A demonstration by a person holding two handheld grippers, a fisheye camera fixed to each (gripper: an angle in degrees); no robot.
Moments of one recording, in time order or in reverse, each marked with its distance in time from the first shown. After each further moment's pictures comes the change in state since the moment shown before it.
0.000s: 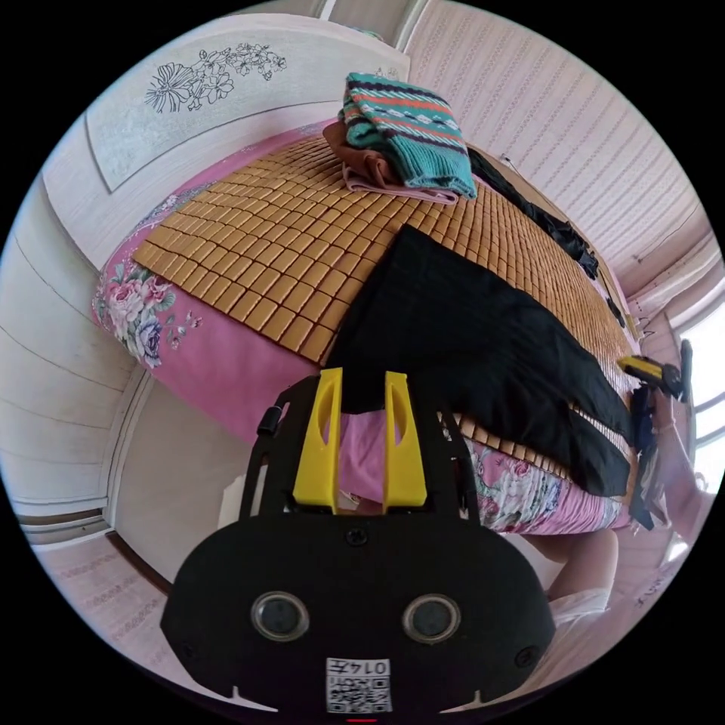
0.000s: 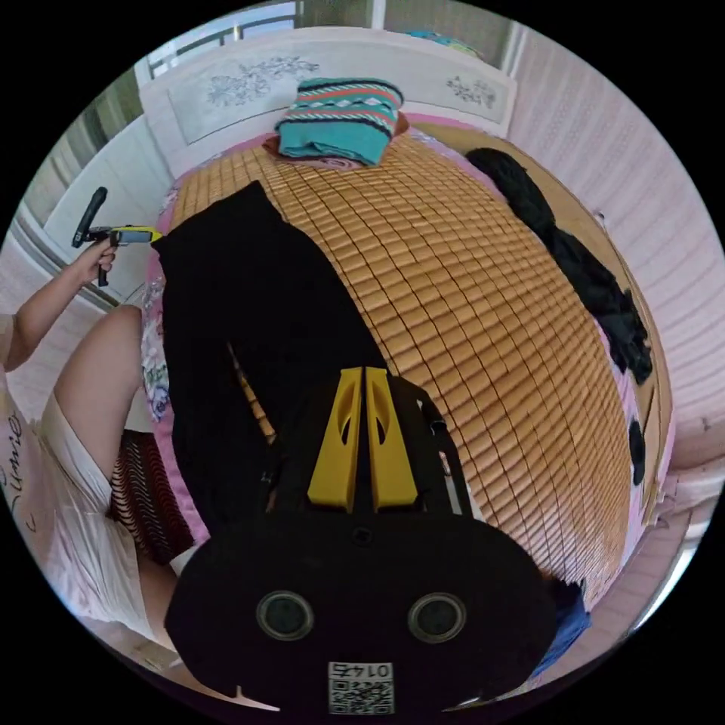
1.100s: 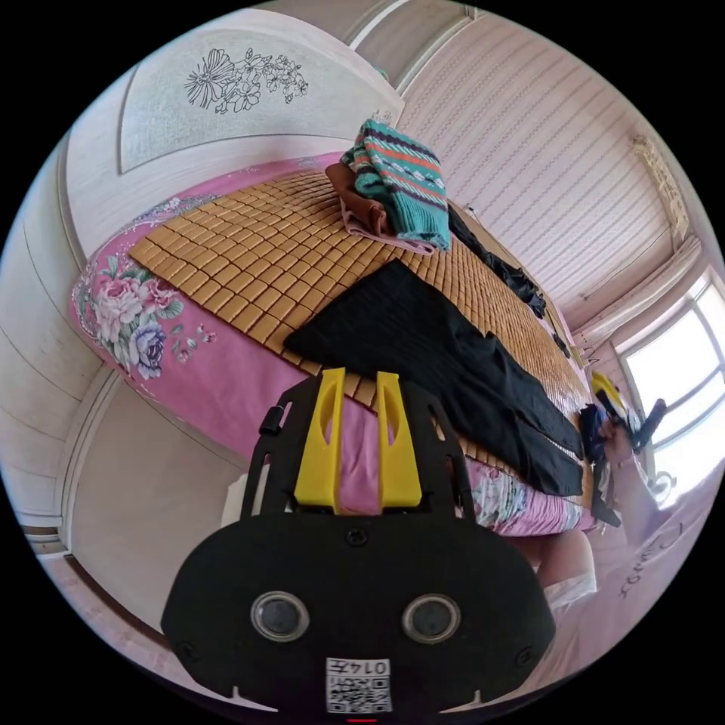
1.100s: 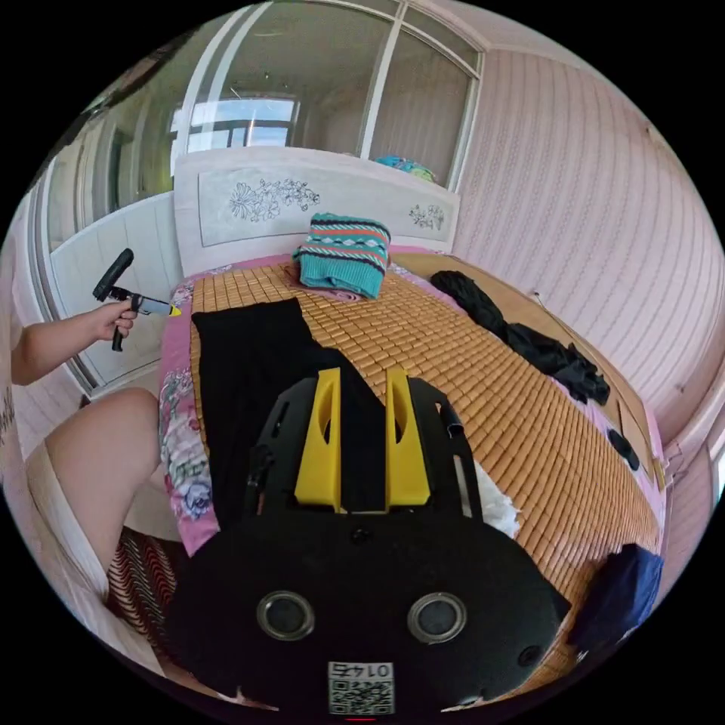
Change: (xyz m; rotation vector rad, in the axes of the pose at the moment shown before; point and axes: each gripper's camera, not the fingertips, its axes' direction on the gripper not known) left arm -0.163 0.017 -0.057 0.145 0.206 -0.058; right arm -0.096 0.204 -0.035 0.358 0.234 0.291
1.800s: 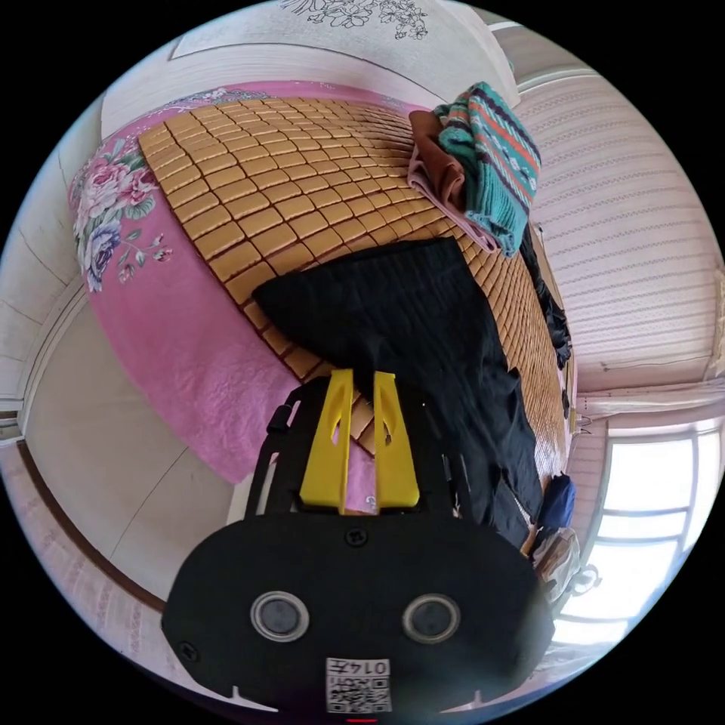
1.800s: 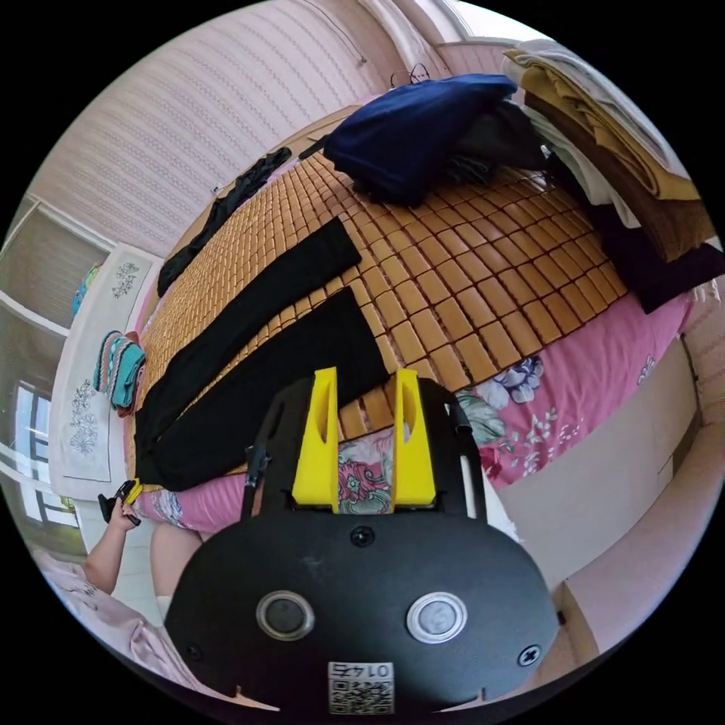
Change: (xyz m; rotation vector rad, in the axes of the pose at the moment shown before) left arm -0.015 -0.054 0.058 -0.174 0.031 -0.347; right arm 0.165 0.284 -0.137 -0.223 0.180 1.218
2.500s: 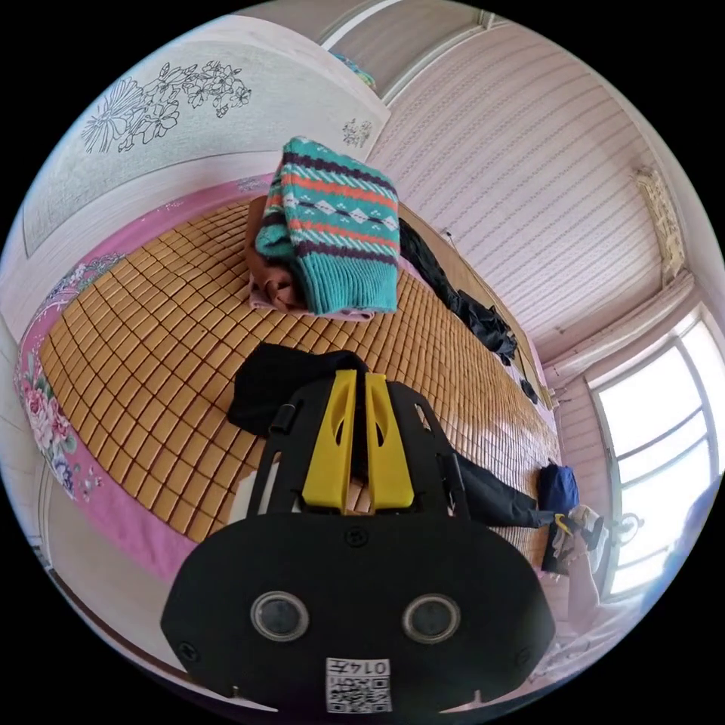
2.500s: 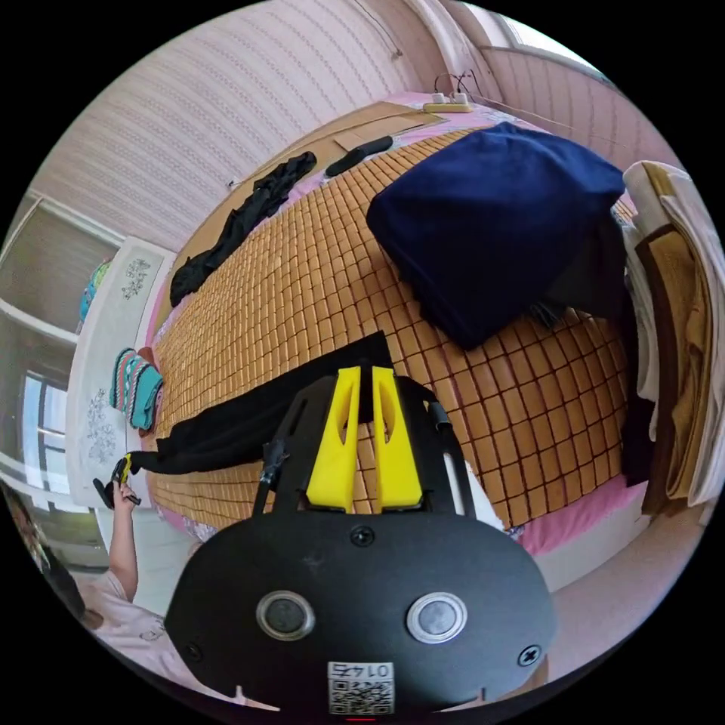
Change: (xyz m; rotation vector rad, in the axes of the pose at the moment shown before) left arm 0.200 -0.062 0.020 0.180 0.012 0.281; right arm -0.007 -0.151 -0.044 -0.050 0.010 0.002
